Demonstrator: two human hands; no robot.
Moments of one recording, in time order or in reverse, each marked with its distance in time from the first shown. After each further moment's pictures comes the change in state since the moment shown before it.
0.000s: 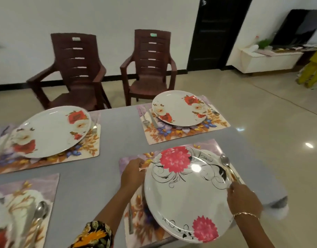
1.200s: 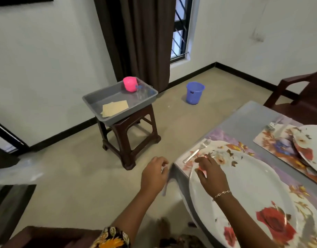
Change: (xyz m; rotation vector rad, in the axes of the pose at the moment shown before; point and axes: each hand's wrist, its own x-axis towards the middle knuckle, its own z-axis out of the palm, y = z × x) left_hand -0.313 -0.450 -0.404 0.015 0.788 -0.549; right_hand -0.495 -0.580 0.073 0.435 -0.453 -1.556
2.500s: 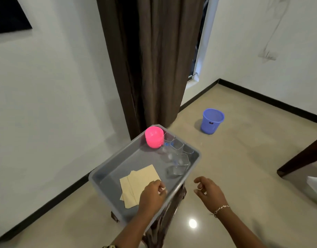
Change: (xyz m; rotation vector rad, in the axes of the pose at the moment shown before) left_hand 0.498 -0.262 -0.146 -0.008 -0.243 -0.055; right_hand 0.480 -0.193 0.204 0.015 -0.188 0.254
